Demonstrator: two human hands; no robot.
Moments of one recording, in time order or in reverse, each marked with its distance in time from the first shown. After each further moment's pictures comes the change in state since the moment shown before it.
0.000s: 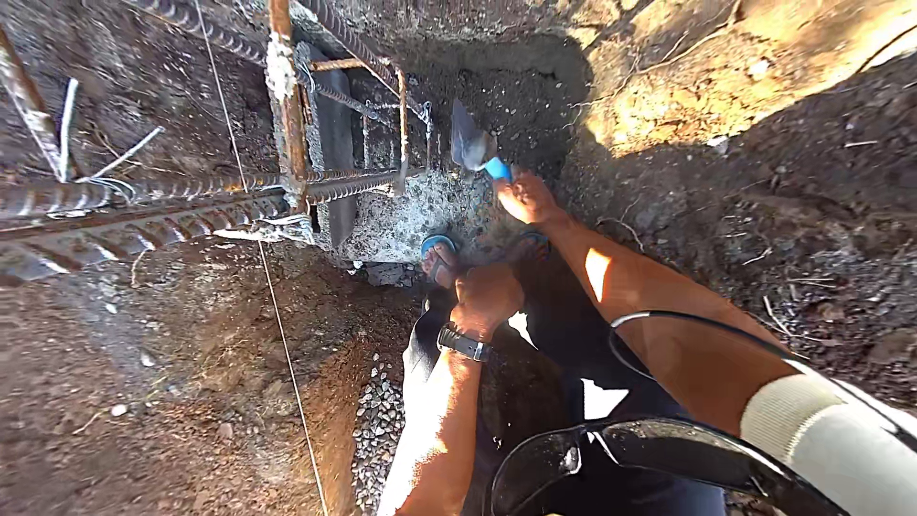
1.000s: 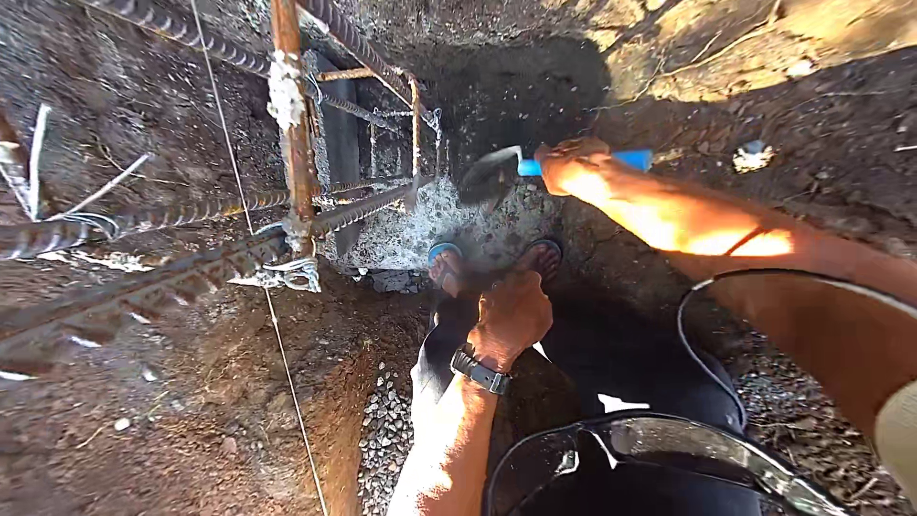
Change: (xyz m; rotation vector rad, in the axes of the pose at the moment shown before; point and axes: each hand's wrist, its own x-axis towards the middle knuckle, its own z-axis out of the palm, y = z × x) left_hand -0.004 0.004 -0.003 -0.110 -0.047 0.127; right_hand -0.060 -0.098 -0.124 -0.652 -0.308 0.003
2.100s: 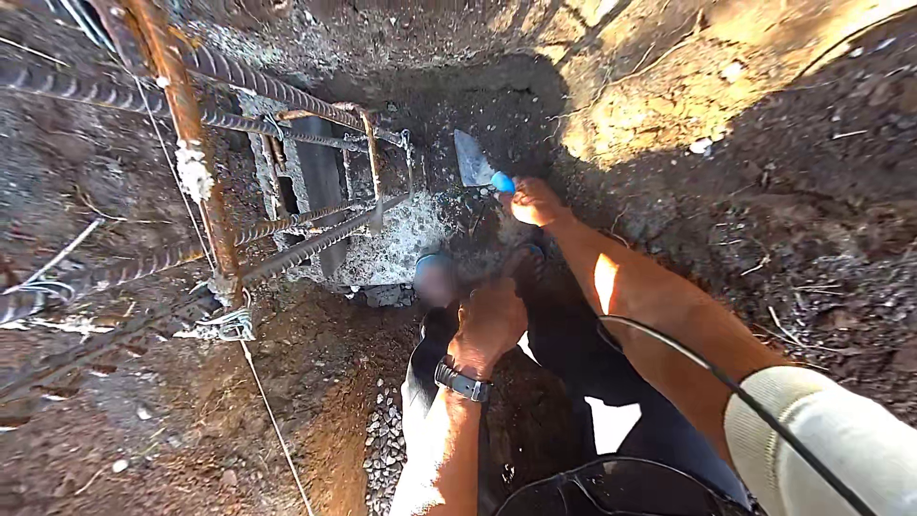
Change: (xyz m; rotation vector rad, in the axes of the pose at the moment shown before) left_hand 0.007 -0.001 0.002 0.032 0.037 -0.008; right_hand 0.145 0.061 0.145 0.571 0.277 0.024
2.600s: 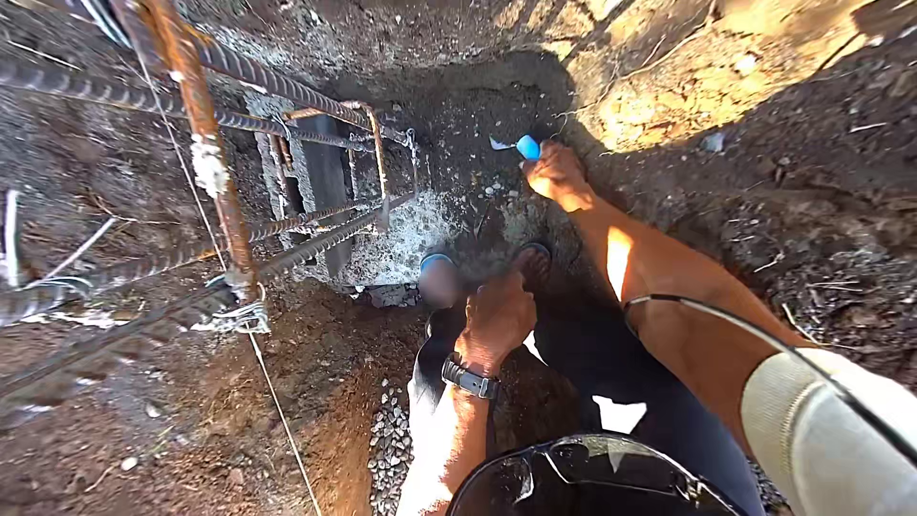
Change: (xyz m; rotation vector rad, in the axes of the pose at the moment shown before) left_hand 0.003 0.000 -0.001 -0.032 0.042 0.025; right_hand 0.020 -0.006 -0.044 0.012 0.167 0.183
